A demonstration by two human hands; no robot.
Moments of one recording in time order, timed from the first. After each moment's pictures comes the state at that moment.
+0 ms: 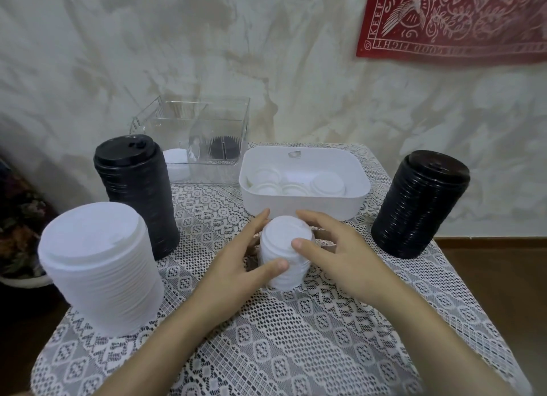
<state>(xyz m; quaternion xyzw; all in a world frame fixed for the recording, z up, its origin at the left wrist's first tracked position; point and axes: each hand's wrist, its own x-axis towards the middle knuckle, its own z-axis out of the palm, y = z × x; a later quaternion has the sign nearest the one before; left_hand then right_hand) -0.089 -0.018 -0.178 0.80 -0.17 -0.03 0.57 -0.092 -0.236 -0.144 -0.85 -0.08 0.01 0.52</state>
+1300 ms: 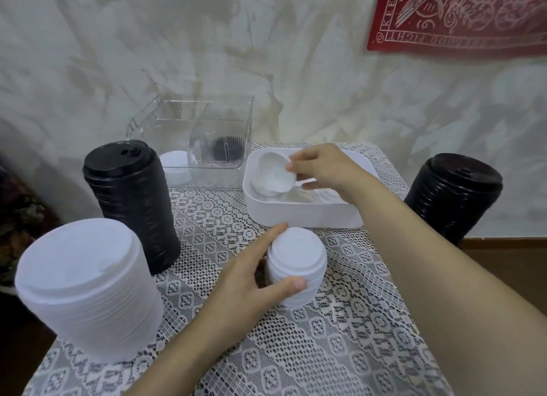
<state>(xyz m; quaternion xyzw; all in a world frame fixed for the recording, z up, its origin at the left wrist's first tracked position) -0.082 -0.021 -0.183 0.80 -0.16 -0.03 0.57 0.068 -0.219 -0.090 -0.84 -0.05 0.06 0.54</state>
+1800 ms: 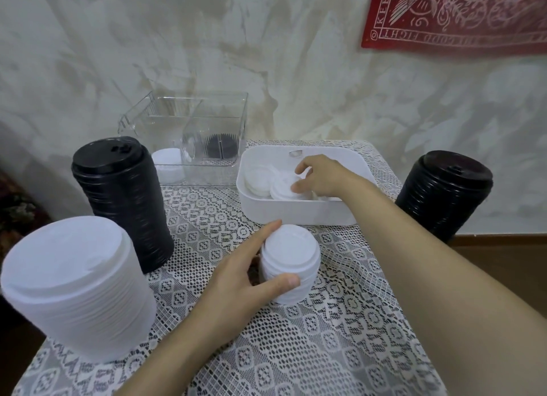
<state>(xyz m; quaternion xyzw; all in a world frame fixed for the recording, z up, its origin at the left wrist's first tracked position) -0.081 -0.021 -0.185 0.80 -0.16 -0.04 0.58 0.083 -0.232 -0.109 -0.94 -0.01 0.07 0.33</state>
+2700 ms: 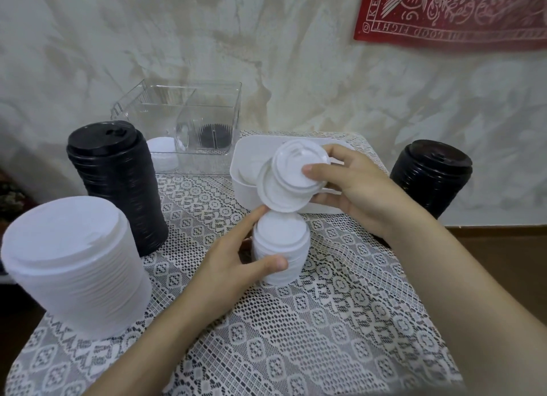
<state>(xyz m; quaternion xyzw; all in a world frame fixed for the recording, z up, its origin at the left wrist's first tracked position) -0.083 -0.022 -0.178 0.78 -0.17 -0.05 0.60 -0.037 -0.244 -0.078 -0.68 -0.05 0.06 0.73</state>
